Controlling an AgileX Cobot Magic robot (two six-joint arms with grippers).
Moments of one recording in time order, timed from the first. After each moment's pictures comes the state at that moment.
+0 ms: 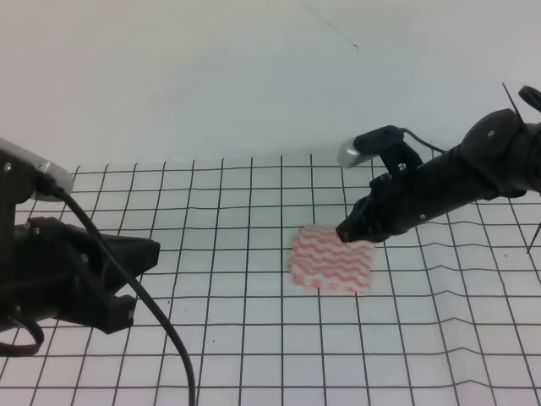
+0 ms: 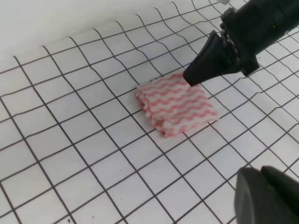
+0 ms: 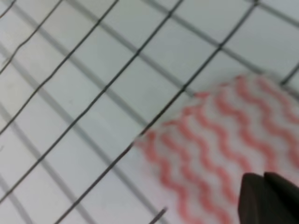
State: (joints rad) left arm -0.19 0.98 -0.73 -1.01 0.61 0.96; right arm 0.33 2.09 -1.39 0.86 0.61 -0.96
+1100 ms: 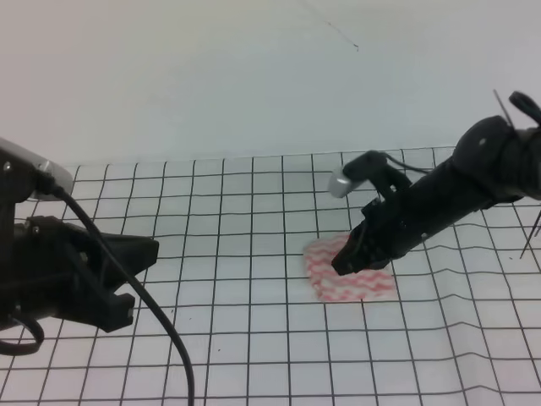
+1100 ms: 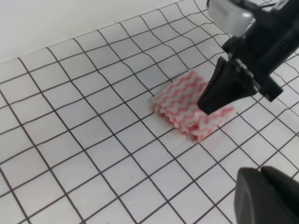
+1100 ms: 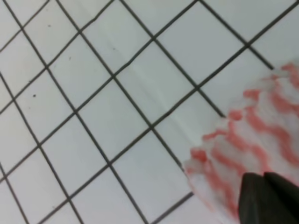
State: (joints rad) left arm -0.19 0.98 -0.73 -1.01 0.60 0.96; right arm 0.34 2.07 -1.39 0.79 0.76 -1.04
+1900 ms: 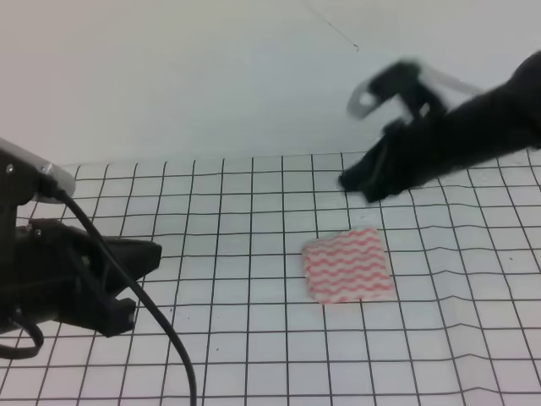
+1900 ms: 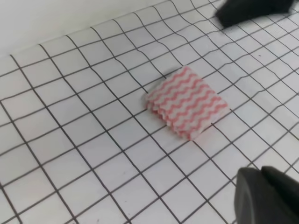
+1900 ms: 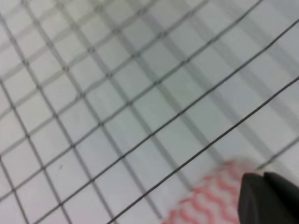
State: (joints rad) left arm -0.19 0.98 -0.73 -1.01 0.64 0.97; right arm 0.33 1.82 -1.39 0.78 0.71 -1.01
